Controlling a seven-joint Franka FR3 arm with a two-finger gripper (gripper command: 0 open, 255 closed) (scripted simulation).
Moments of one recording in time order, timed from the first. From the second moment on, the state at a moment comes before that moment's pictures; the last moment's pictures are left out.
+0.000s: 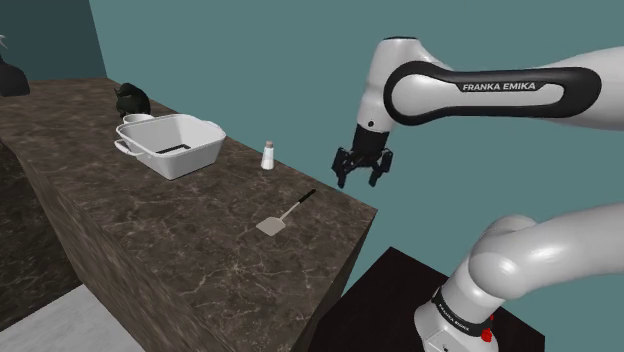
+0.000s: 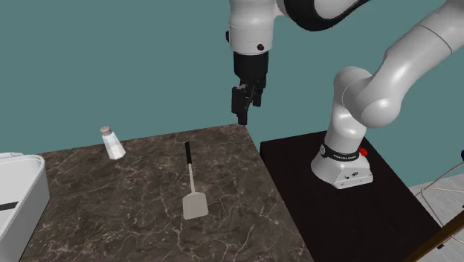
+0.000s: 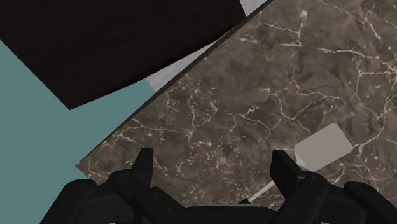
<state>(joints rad) -0.09 -0.63 0.29 -2.48 0.18 1.82 0.60</state>
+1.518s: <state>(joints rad) -0.32 0.11 0.58 -2.24 -0.17 2.31 1.75</state>
